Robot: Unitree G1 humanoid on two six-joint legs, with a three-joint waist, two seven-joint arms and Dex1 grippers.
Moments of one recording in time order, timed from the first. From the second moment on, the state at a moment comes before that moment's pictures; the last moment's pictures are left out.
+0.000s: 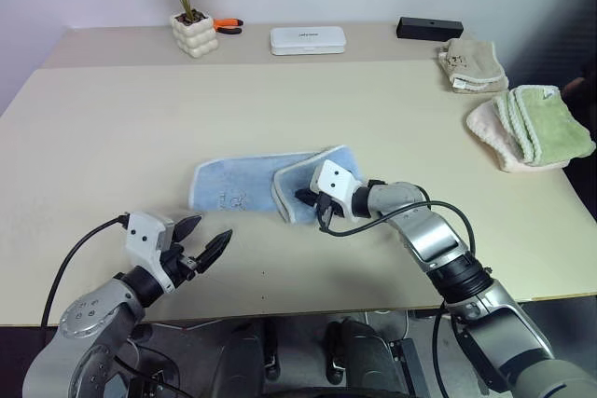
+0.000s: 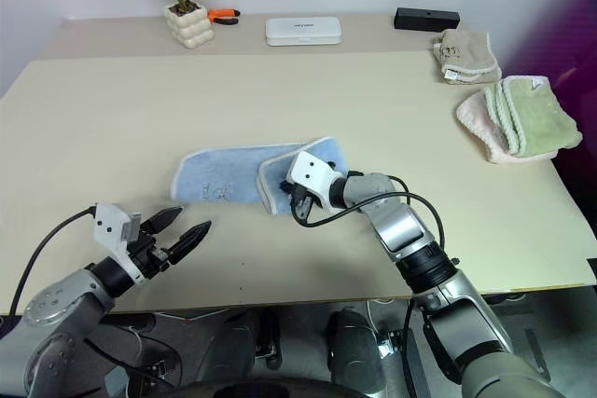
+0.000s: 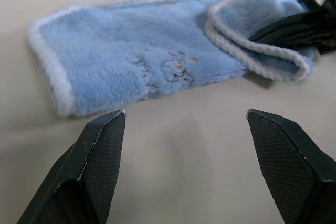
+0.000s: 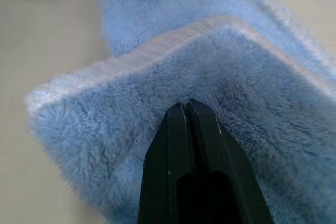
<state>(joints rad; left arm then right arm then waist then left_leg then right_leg) 0.31 0.40 0.28 -0.61 -0.64 0.60 -0.42 -0.56 -0.38 0.34 0.07 0.05 0.34 0.78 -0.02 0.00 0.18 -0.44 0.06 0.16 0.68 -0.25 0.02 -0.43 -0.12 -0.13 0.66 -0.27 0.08</state>
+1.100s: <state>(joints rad) -0.06 0.40 0.53 -0.38 -1.11 0.69 -0.01 -0.52 -0.49 0.23 -0.16 0.10 0.34 0.81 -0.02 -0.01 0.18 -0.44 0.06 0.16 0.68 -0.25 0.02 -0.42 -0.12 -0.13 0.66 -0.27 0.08</state>
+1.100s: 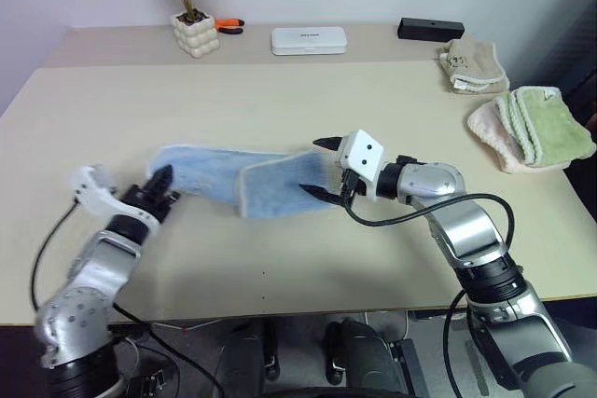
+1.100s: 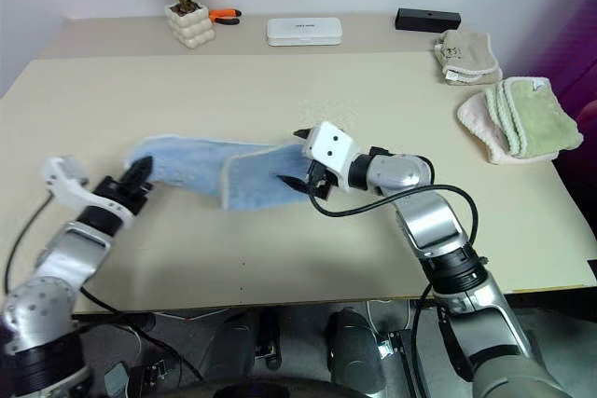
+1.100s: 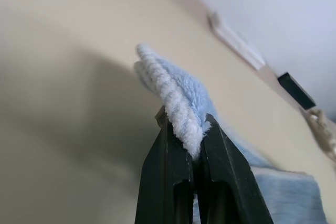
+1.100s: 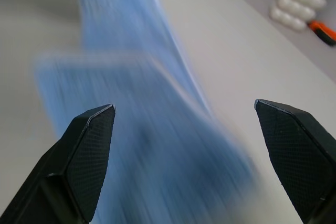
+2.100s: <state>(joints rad) -0.30 0.56 -0.06 -0.30 -0.63 0.72 -0.60 -0.47 -0.50 0.20 -0.08 0.04 0.32 0.71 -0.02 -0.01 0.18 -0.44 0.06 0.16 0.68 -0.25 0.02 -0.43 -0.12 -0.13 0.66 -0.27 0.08</state>
